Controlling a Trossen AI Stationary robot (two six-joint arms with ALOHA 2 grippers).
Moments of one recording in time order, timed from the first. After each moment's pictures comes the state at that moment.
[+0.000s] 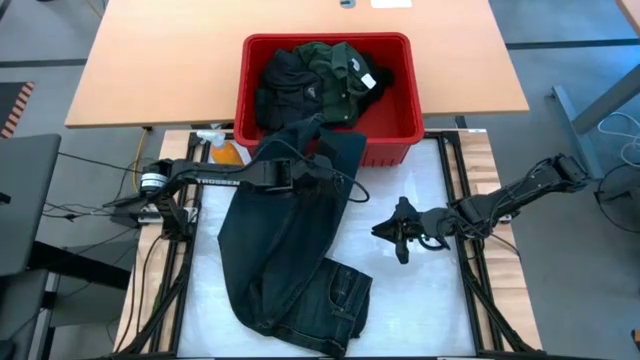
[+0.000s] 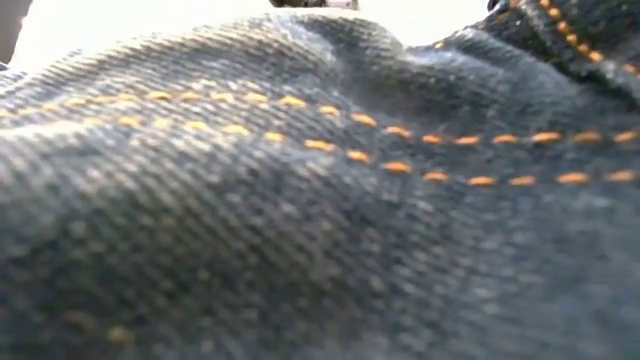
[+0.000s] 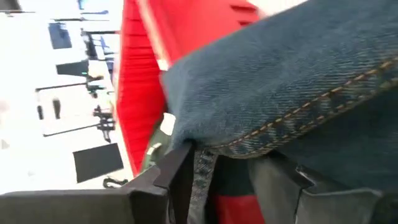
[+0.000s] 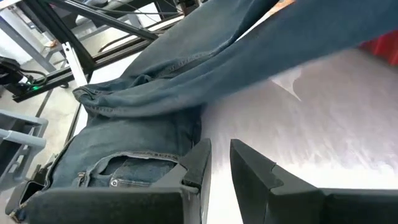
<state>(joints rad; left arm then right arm) 0.10 1.77 1.52 -0.27 -0.69 1.18 0.34 0.94 0.54 -0.03 0.36 0.53</state>
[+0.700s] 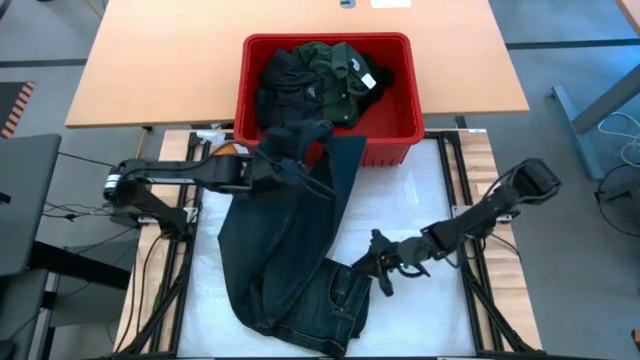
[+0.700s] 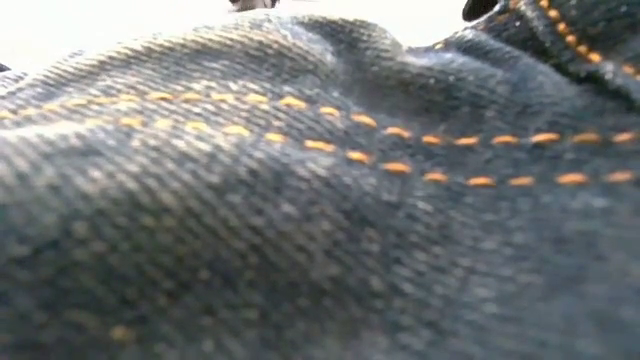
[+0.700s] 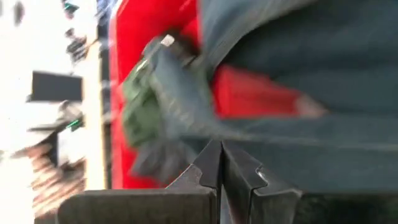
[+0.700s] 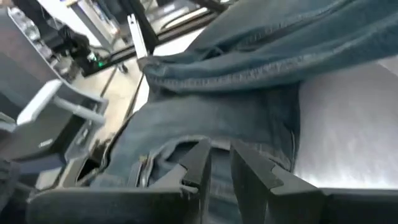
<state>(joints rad) 0.01 1.51 1.52 -0.76 -0.75 0.64 0.45 1.41 0.54 0.54 0.24 0.54</state>
